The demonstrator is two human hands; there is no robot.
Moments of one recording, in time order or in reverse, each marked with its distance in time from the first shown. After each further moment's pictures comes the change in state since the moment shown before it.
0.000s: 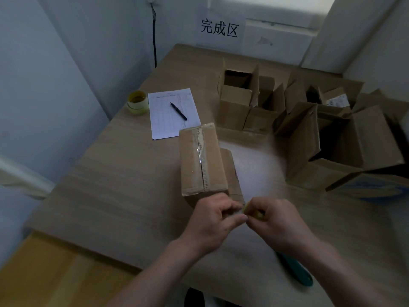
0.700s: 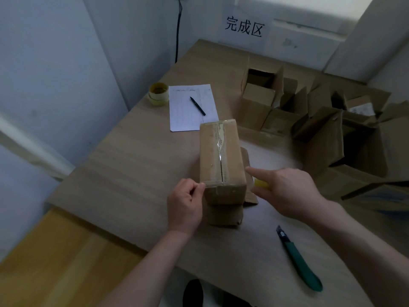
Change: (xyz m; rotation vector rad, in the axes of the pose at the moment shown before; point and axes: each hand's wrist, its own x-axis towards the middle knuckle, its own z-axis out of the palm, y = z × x) left_hand -0.024 -0.064 -0.030 0.074 0.651 -0.300; right_hand 0.055 -0.015 -0.017 -0.535 0.022 -0.202
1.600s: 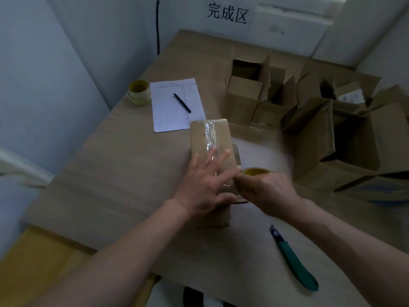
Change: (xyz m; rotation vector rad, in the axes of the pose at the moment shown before) left_hand 0.064 0.007 0.053 0.603 -0.528 0.858; right_hand 0.019 0.029 0.055 0.125 0.160 -0.215
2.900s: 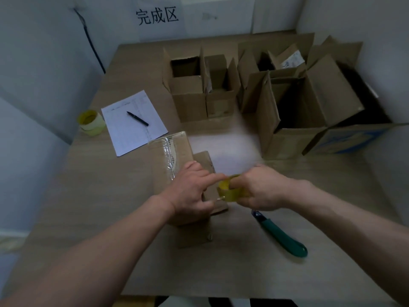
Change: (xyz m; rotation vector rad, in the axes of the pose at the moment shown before) left_hand 0.060 0.033 -0.007 -0.107 -0.369 0.309; right_hand -0.052 0.034 -0.018 0.302 -0.367 0.226
